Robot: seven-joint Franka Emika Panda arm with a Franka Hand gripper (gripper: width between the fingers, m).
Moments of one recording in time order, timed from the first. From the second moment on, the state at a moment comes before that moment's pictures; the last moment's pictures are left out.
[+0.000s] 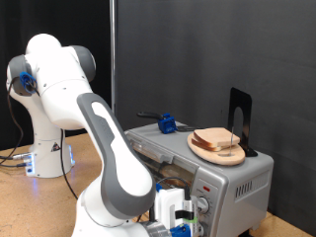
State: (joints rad) arm -0.32 1.00 0.19 -1.36 1.17 1.72 -0.36
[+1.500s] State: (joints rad) arm -0.33 0.99 0.20 -1.43 1.29 1.74 -0.70
